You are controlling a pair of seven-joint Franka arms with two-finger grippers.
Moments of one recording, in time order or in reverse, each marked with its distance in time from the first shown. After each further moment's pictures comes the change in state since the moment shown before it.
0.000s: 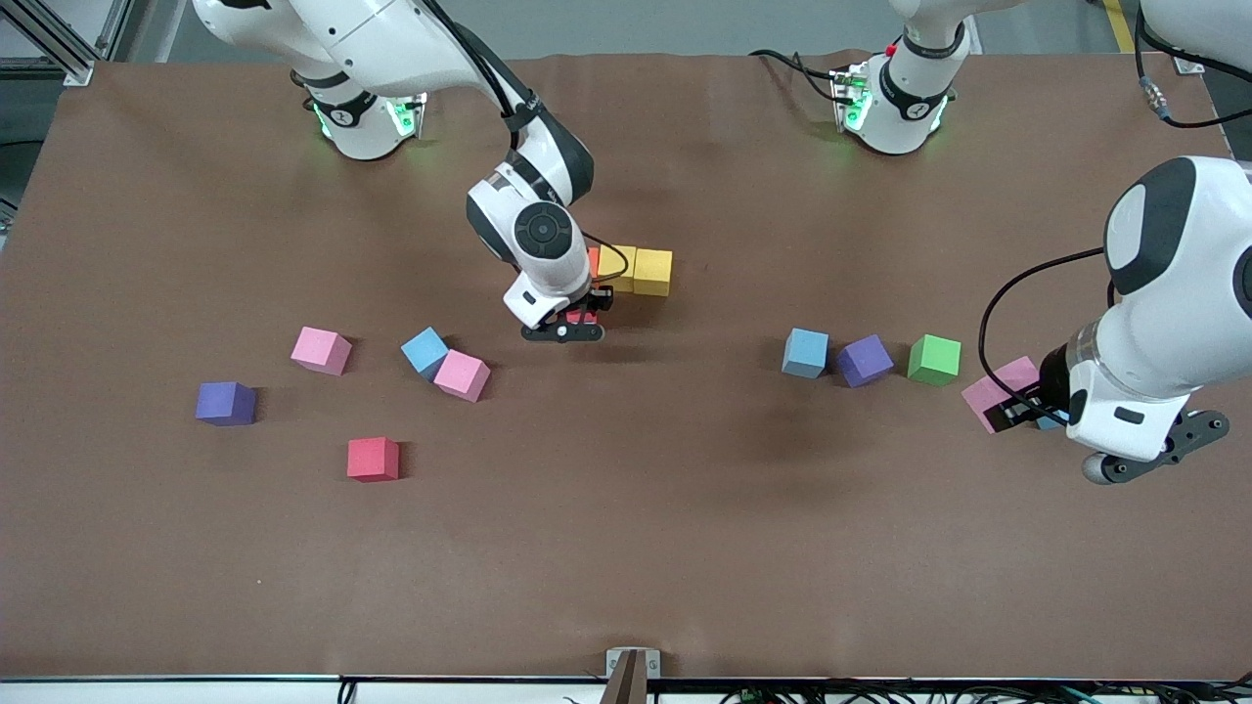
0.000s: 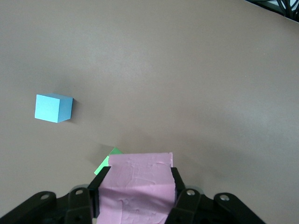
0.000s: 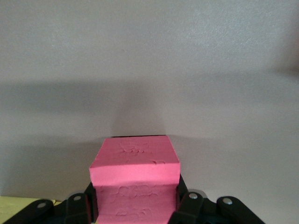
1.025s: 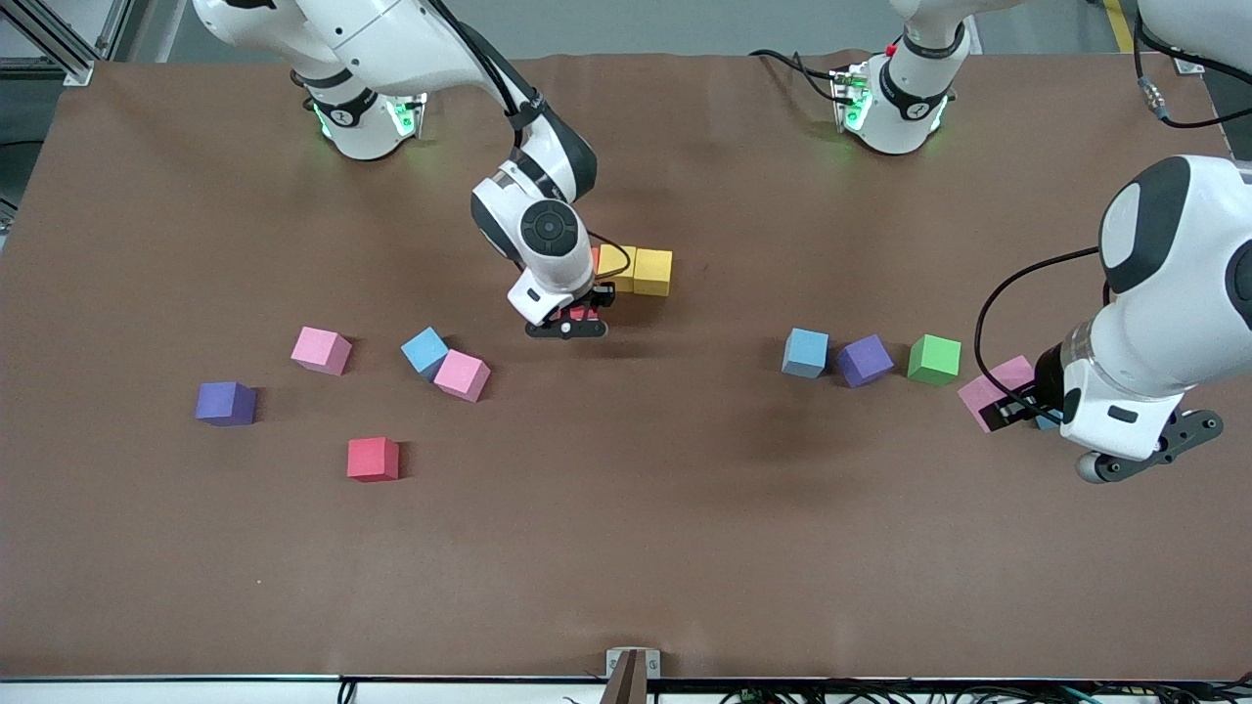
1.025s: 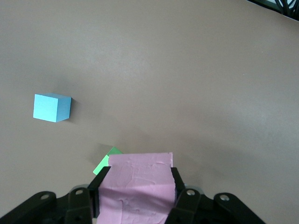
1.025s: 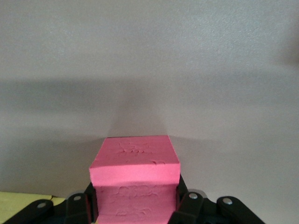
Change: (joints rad) left arm -0.004 0.000 -0.002 0.000 0.000 -0.001 0.000; right arm 0.020 0.003 -0.007 -0.004 -0.002 -0.003 -0.001
